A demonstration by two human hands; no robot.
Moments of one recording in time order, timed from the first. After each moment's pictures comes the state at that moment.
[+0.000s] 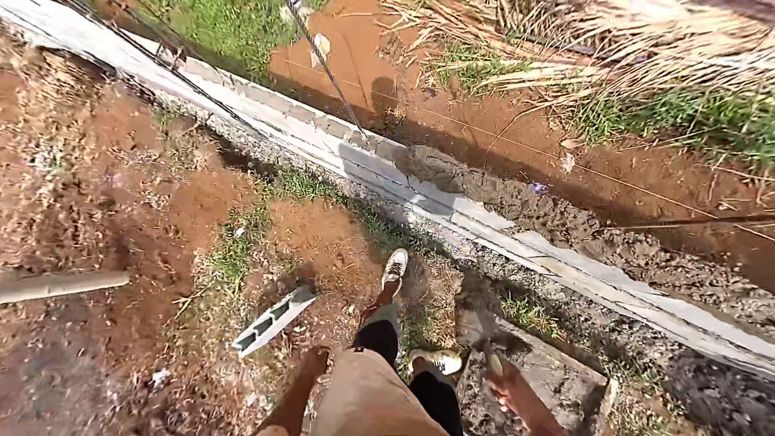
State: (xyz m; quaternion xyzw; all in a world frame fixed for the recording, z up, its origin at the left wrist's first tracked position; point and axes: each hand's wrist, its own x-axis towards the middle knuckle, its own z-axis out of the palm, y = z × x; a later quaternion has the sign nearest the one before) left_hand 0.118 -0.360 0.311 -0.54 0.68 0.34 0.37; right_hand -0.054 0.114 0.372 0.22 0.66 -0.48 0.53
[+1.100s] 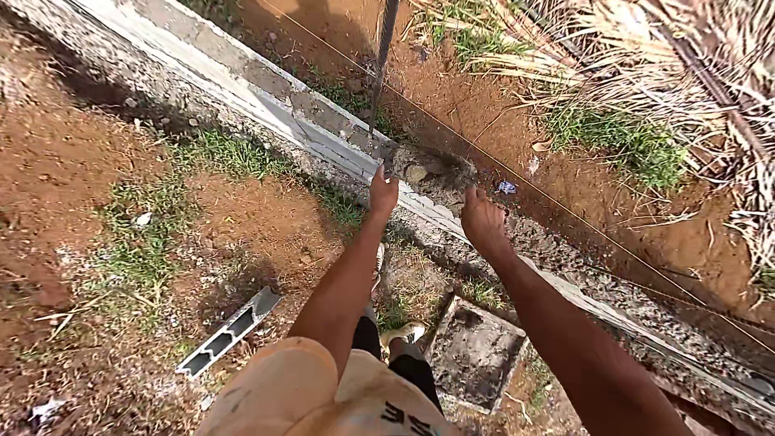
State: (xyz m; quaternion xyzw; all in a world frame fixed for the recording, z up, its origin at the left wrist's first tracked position) left_hand -0.429 -0.442 0.298 -0.37 0.66 0.65 0.11; right_hand -0.453 -0.242 0.425 -0.07 0.96 0.04 0.27
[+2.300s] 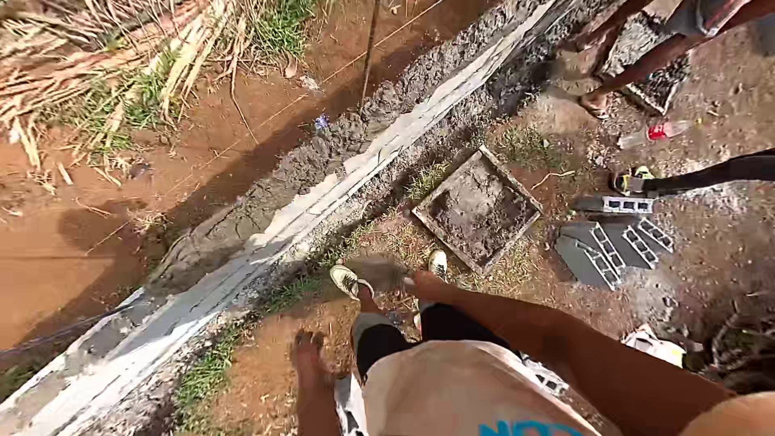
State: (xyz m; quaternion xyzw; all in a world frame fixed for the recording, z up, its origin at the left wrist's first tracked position) left_hand -0.144 -0.346 0.303 -0.36 0.76 0.47 0.29; right_hand -0.033 -0.008 0.353 0.30 0.72 -0.42 0.46
